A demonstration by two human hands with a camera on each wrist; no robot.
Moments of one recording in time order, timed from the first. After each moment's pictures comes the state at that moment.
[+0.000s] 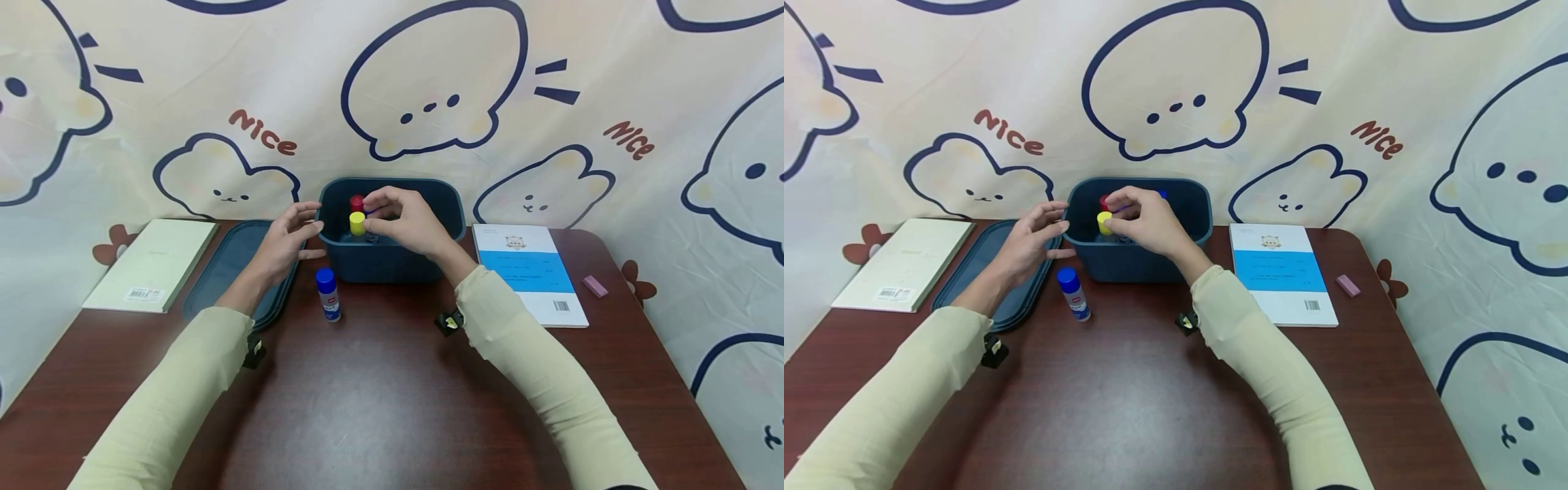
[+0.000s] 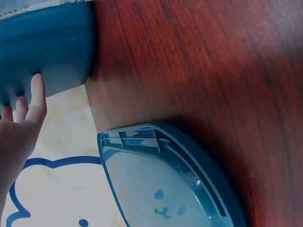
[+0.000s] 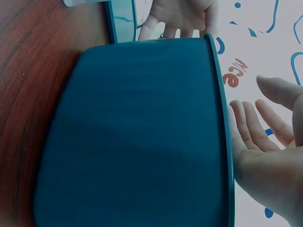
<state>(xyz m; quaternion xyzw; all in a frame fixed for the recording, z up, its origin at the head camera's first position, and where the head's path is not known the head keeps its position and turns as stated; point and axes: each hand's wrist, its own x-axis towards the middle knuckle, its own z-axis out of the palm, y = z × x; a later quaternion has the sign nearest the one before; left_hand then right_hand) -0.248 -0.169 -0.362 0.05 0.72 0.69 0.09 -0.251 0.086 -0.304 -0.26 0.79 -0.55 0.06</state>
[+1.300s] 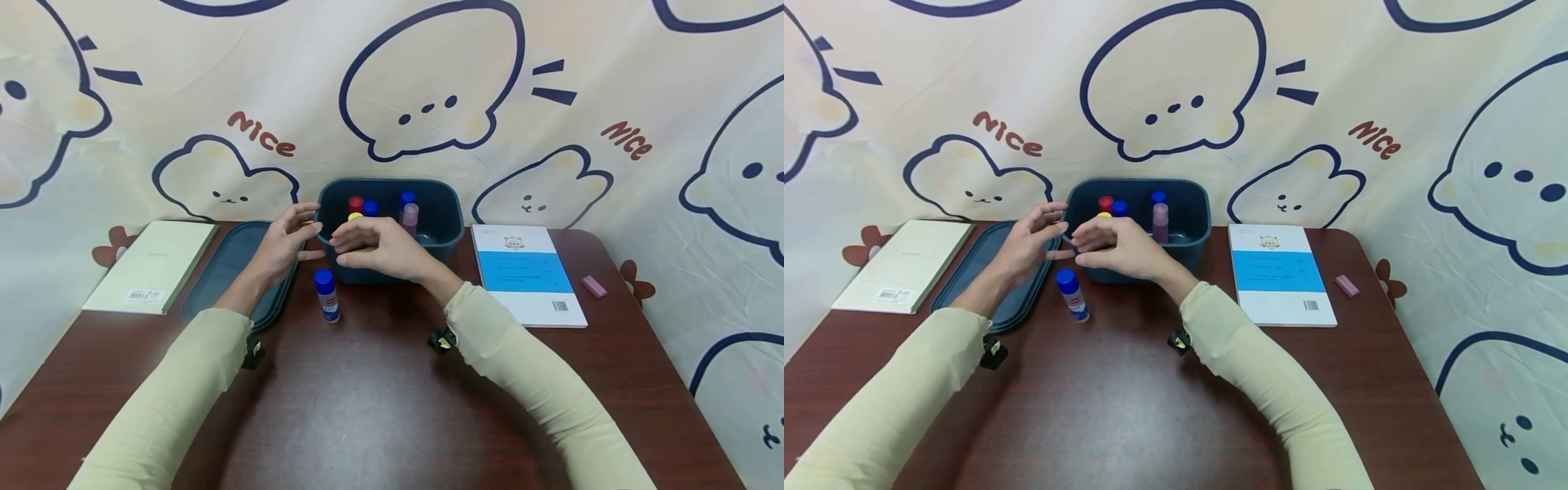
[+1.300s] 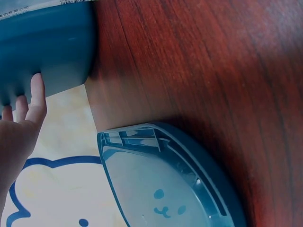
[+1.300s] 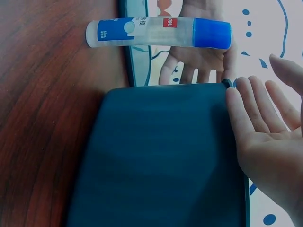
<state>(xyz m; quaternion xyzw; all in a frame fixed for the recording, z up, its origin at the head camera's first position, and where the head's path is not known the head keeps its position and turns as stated) -0.248 -0.171 -0.364 0.07 0.71 0.69 0.09 -0.229 0.064 -0.322 -0.35 0.73 -0.57 0.14</state>
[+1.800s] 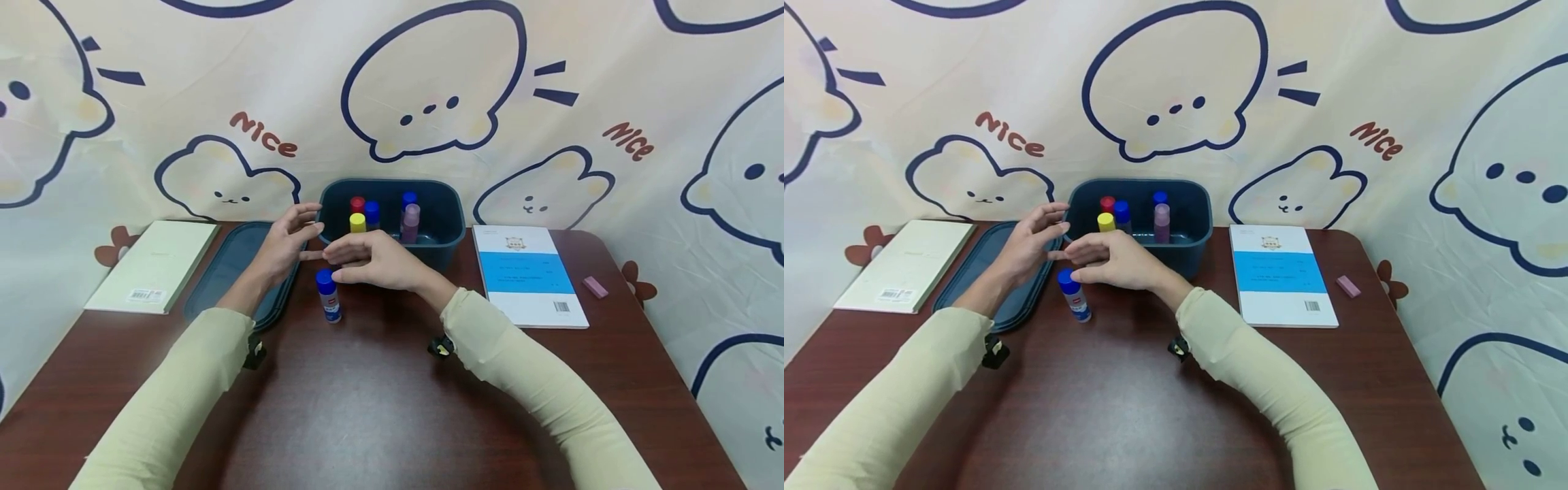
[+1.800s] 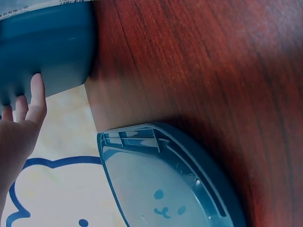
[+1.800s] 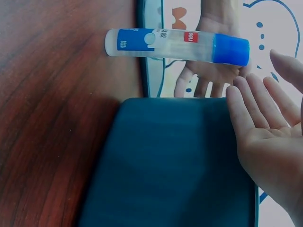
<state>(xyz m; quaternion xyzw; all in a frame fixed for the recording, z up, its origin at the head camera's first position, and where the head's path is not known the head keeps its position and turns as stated) -0.248 -0.171 -0.363 0.06 0.73 0.68 0.08 -0.224 0.057 -0.332 -0.35 0.73 -0.56 0.21</state>
